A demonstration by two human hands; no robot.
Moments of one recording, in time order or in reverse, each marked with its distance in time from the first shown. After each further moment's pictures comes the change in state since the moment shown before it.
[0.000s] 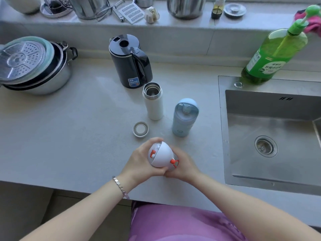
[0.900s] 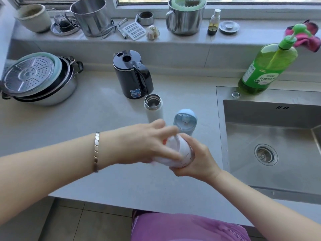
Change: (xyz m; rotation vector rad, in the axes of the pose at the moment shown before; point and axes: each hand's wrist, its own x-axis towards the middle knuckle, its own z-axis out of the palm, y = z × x) left_hand 0.039 0.110 -0.082 0.972 -0.405 1.003; right_hand -0.002 -0.052 -0.055 -0.022 0.221 -0.318
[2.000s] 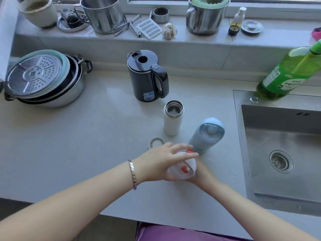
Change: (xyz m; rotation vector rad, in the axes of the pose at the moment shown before) left_hand -0.028 -0.034 0.113 -0.413 0.066 -0.253; right_hand 0.019 0.053 0.065 -0.272 -0.362 0.410
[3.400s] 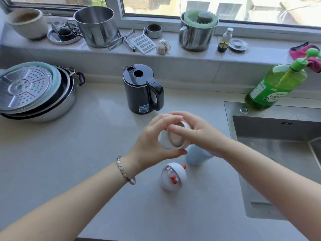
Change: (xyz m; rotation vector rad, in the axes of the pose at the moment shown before) left_hand 0.024 -0.012 -0.063 -0.544 0.594 -0.054; right_hand 0.025 -0.145 -0.116 0.446 -0.020 -0.122
